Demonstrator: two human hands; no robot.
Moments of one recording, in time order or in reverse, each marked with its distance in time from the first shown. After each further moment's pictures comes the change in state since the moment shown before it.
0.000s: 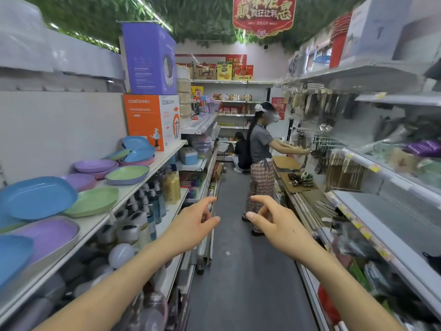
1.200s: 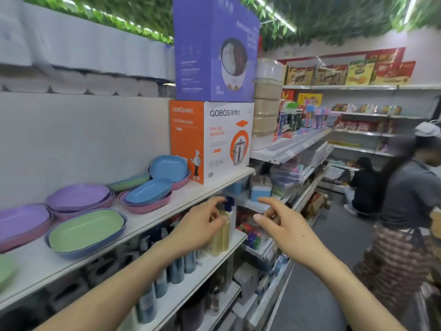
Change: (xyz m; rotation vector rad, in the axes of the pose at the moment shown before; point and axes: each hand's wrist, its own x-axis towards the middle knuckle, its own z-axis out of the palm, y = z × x) left_hand 0.400 -0.201 -0.006 0.217 0.404 -0.357; right_hand 0.537 0.161 0.121 0.232 -0.374 -0.394
